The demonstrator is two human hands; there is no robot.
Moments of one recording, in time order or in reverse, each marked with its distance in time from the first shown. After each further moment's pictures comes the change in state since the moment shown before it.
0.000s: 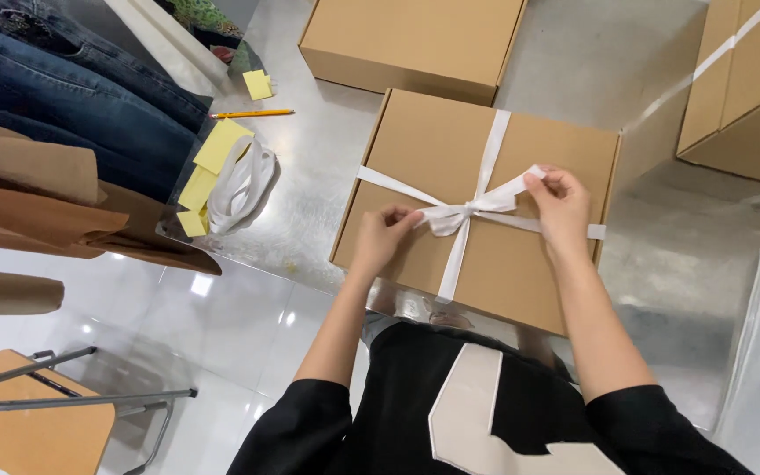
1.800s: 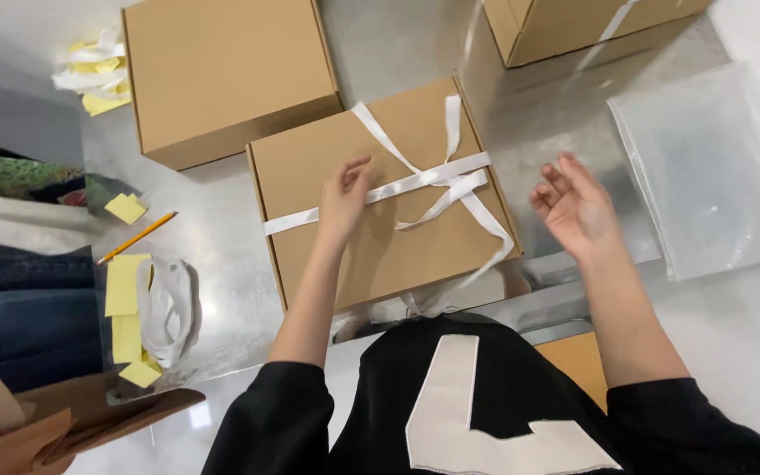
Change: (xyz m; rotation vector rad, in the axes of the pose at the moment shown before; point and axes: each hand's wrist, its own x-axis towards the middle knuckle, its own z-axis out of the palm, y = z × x) left_hand 0.051 0.098 0.048 -0.037 -0.479 0.207; right_hand -0.136 -0.061 -0.151 0.820 0.331 0.411
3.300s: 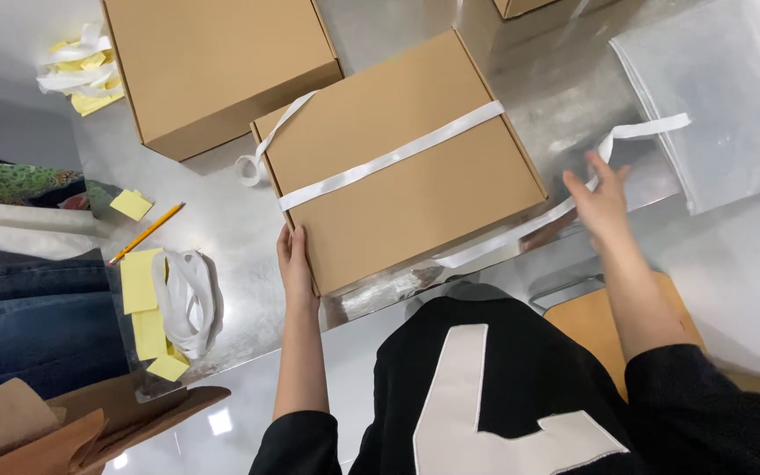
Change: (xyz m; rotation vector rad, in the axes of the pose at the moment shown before) left_hand -0.117 -0.111 -0.111 -0.469 0.287 -0.353; right_hand -0.060 0.064 -0.040 -1.112 0.462 -0.271
